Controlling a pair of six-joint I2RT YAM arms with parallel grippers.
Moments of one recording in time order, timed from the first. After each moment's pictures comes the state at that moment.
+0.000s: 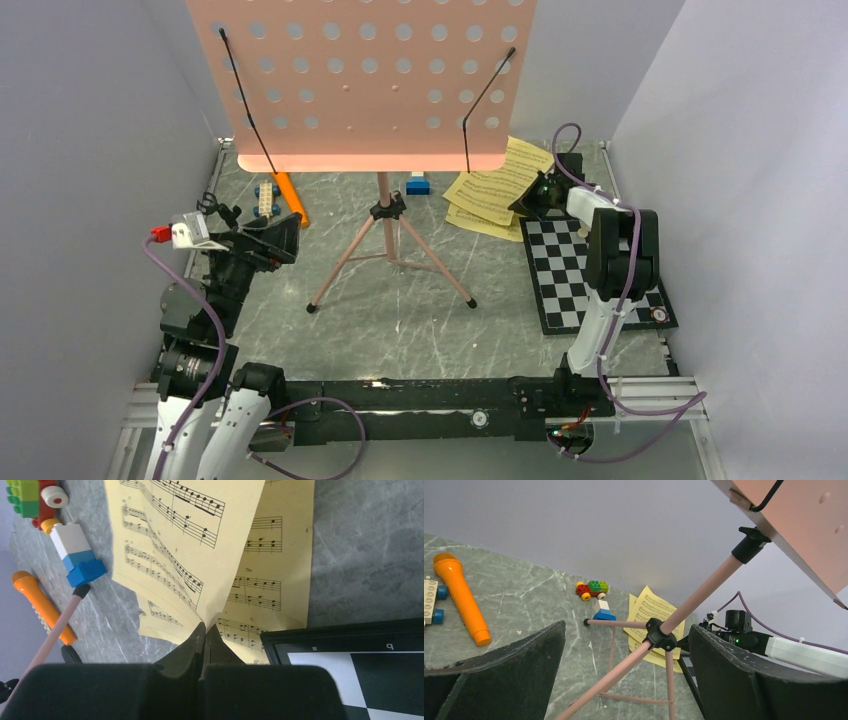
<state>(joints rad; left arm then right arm) -0.18 0.37 0.73 -0.17 0.02 -0.60 -0.04 1.96 1.29 -0.21 -0.38 0.67</state>
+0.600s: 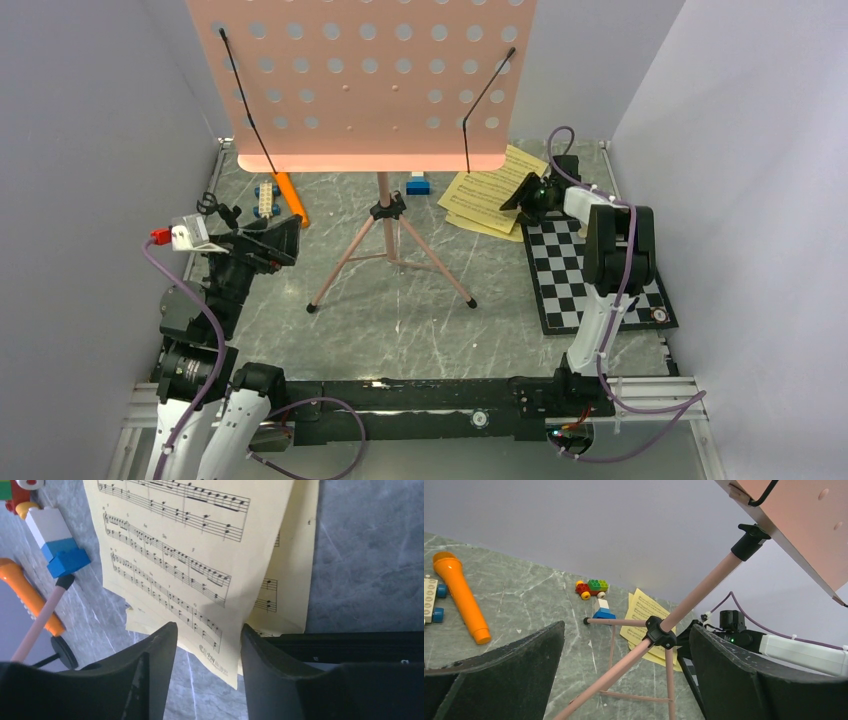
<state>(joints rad) -0.19 0.35 0.72 -0.17 0.02 -0.60 -0.04 2.02 1.31 -0.24 -0.40 0.63</state>
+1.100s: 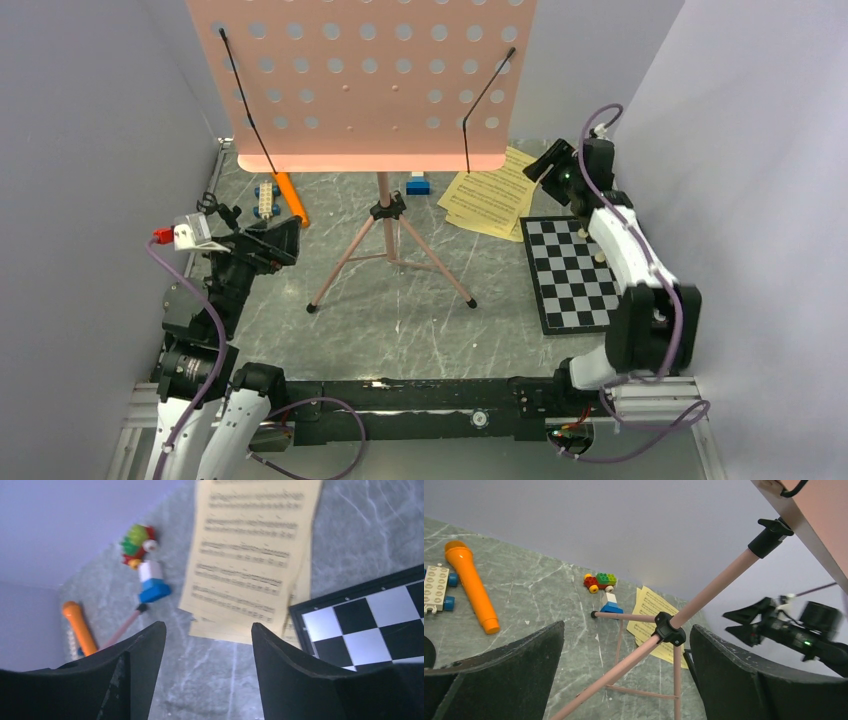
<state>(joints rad) -0.19 0.36 0.72 -0.21 0.00 -0.60 -0.02 1.54 1.18 -0.22 -0.18 0.66</state>
